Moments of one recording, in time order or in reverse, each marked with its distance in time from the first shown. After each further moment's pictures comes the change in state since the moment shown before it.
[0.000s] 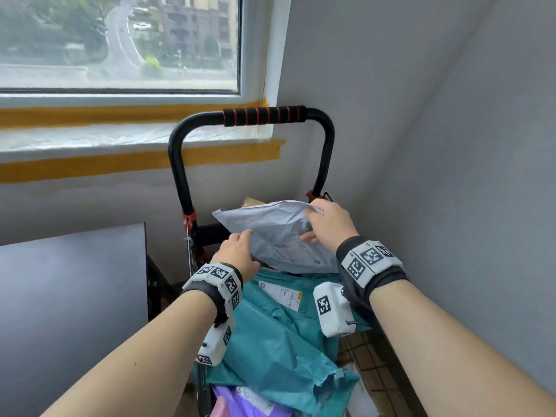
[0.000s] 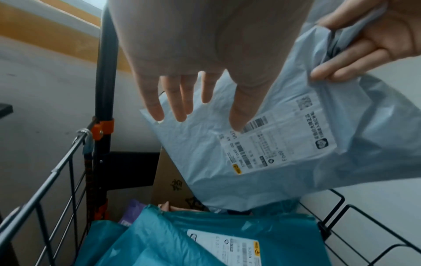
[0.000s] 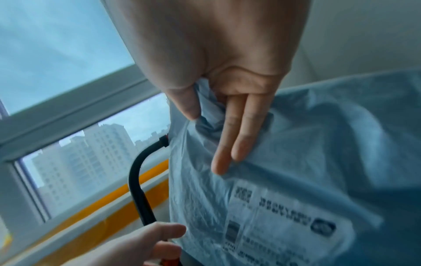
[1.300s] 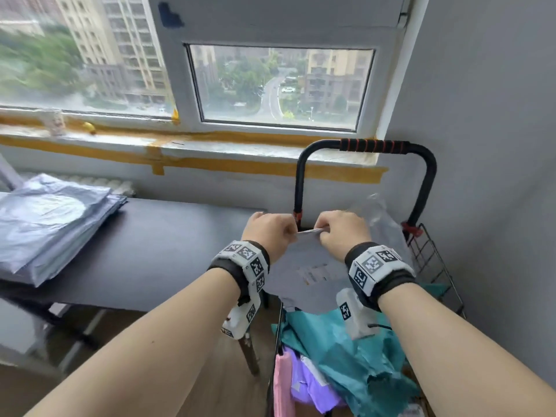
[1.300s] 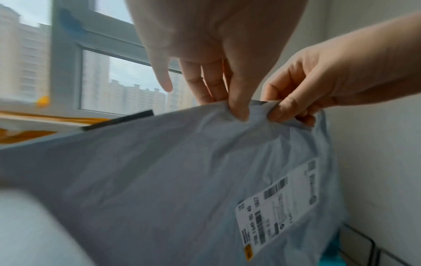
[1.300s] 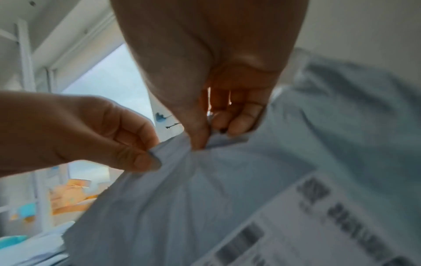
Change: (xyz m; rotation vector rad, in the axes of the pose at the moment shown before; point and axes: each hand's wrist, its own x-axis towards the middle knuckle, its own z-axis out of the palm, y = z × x) left_hand -0.197 -0.015 -0.072 0.153 0.580 0.025; right_hand -0.134 -0.057 0.046 -0.577 -0.137 -0.602
